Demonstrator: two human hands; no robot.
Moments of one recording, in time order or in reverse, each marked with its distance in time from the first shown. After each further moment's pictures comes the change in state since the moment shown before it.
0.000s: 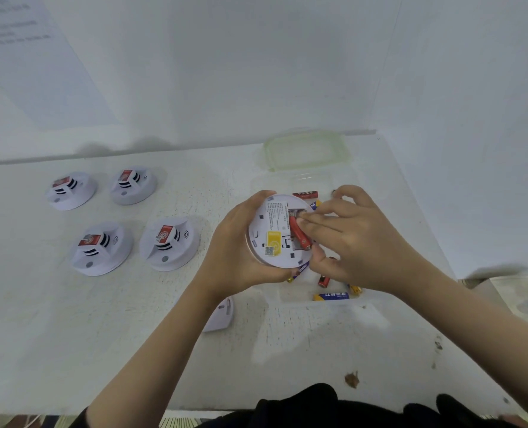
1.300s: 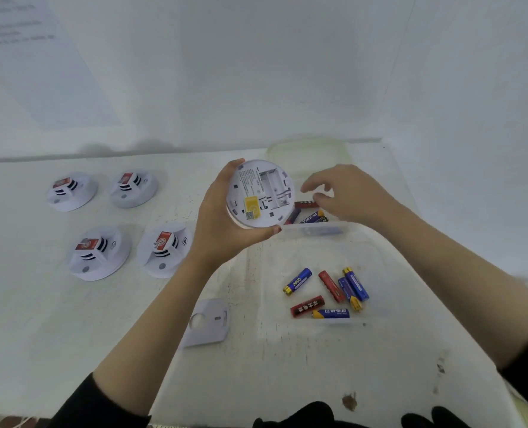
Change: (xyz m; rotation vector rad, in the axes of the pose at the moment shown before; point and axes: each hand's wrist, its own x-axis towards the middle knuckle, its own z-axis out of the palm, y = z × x) left_hand 0.039 -0.020 -0.013 0.009 0.215 -0.063; right_hand 0.045 0.072 0.032 0.302 -0.479 0.614
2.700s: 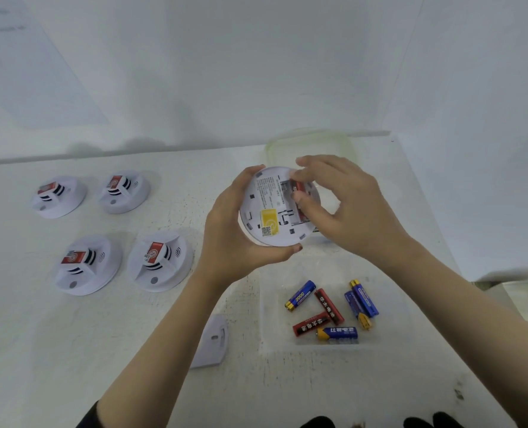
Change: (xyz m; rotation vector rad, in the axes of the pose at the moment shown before) left_hand 0.007 0.007 0.017 0.024 -0.027 0.043; right_hand -0.015 -0.023 0.008 0.238 0.434 -0.268
